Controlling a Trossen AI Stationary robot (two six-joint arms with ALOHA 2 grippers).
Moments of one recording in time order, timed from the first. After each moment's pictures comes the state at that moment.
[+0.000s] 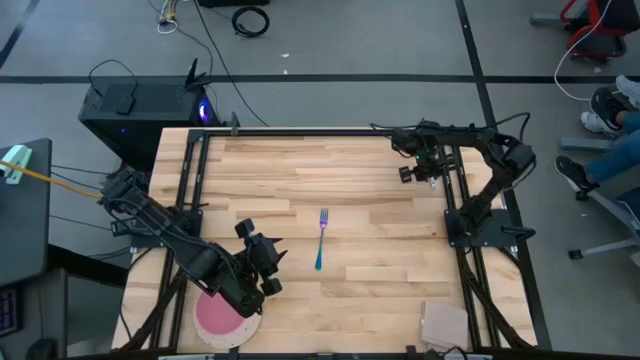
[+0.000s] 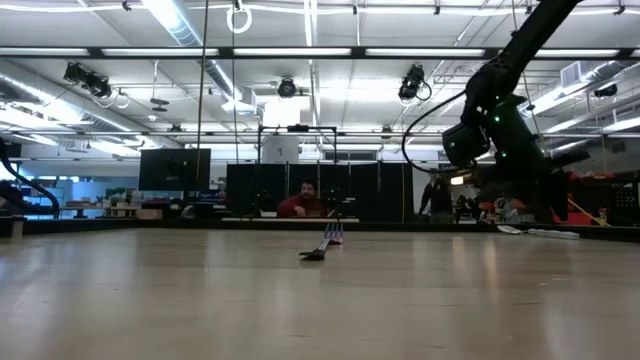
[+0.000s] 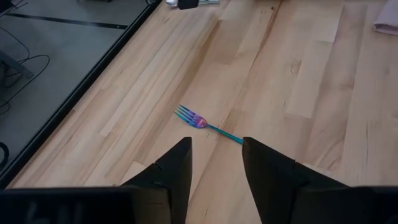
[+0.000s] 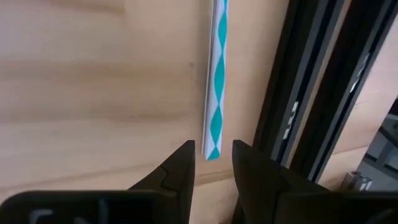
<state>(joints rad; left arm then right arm) -0.68 1.58 1.40 -0.98 -0.93 -0.85 -0.83 1.64 0.89 -1.13 0.23 0.72</state>
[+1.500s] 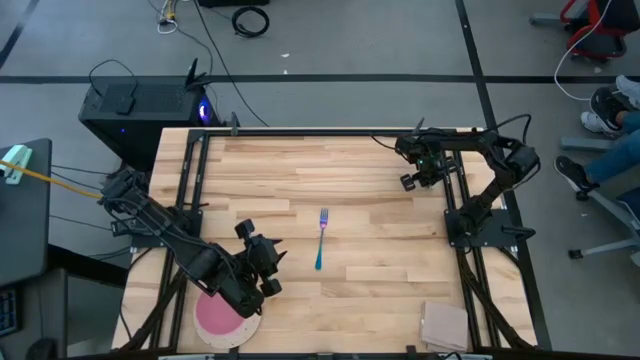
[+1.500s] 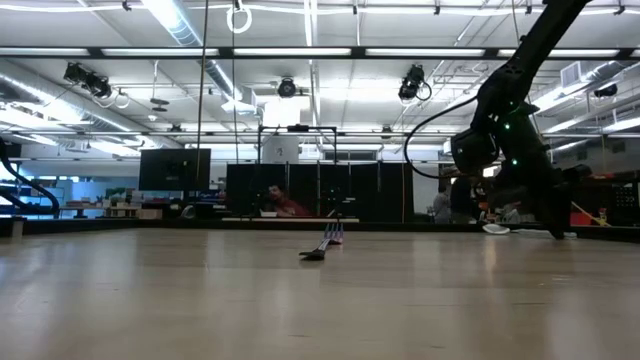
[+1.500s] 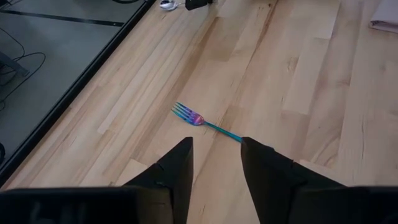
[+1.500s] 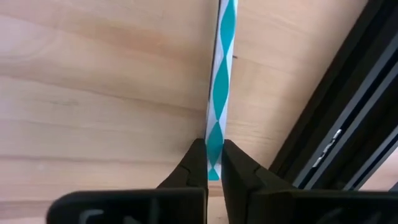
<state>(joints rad) -0.68 1.58 1.40 -0.98 -0.91 -0.85 -0.84 1.63 0.77 -0.98 0.14 0.48</state>
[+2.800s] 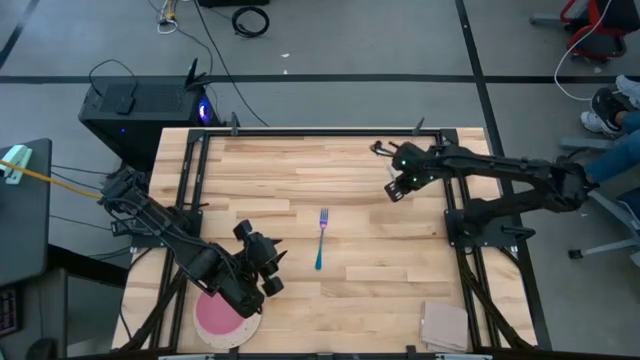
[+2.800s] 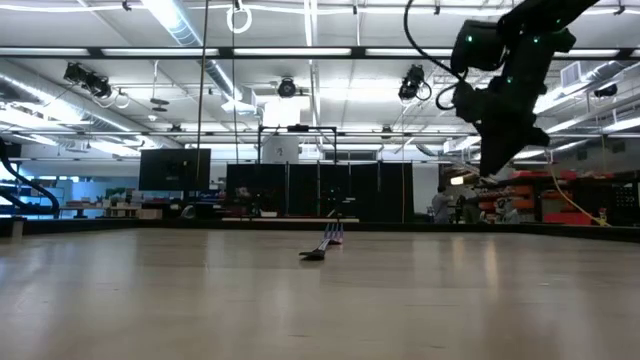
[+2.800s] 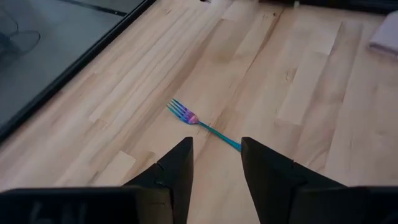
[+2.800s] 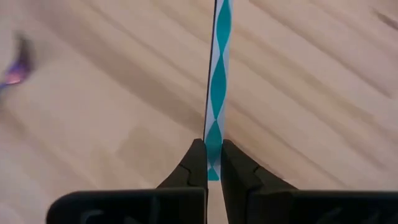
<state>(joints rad) -0.68 1.58 1.40 -0.98 -0.91 -0.99 -0.42 1.14 0.77 -0.81 0.02 0.55</state>
